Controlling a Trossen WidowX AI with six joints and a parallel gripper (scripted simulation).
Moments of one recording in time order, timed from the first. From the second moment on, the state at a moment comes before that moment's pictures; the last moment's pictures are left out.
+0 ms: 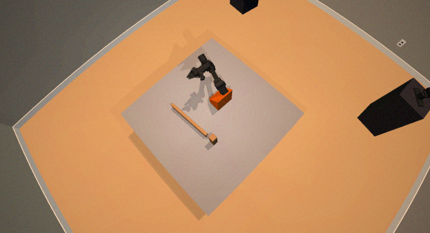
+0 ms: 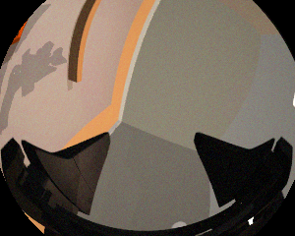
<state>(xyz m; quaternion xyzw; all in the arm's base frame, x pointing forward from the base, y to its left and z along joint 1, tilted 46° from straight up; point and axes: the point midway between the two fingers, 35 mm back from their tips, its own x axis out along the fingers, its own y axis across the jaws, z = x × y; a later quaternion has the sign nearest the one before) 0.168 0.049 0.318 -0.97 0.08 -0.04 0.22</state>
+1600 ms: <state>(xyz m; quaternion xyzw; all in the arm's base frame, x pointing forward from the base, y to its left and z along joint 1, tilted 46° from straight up) 0.247 0.201 0.194 -0.30 0.09 0.02 0.95</state>
